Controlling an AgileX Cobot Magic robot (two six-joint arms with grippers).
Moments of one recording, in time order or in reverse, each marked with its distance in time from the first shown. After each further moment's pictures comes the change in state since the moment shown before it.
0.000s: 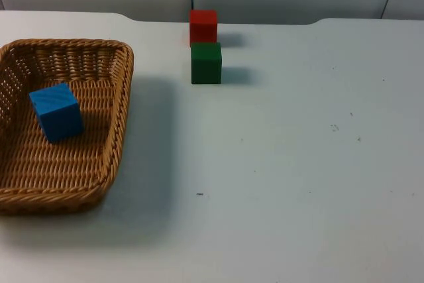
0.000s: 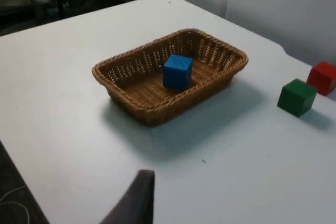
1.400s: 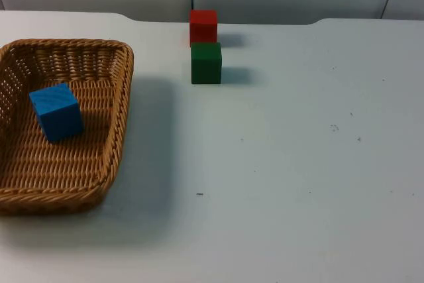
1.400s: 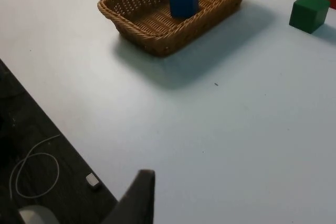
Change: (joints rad) right arm 0.000 -0.180 -0.029 0.018 0.354 0.085; left arm 0.000 0.000 0.000 0.000 -0.004 0.000
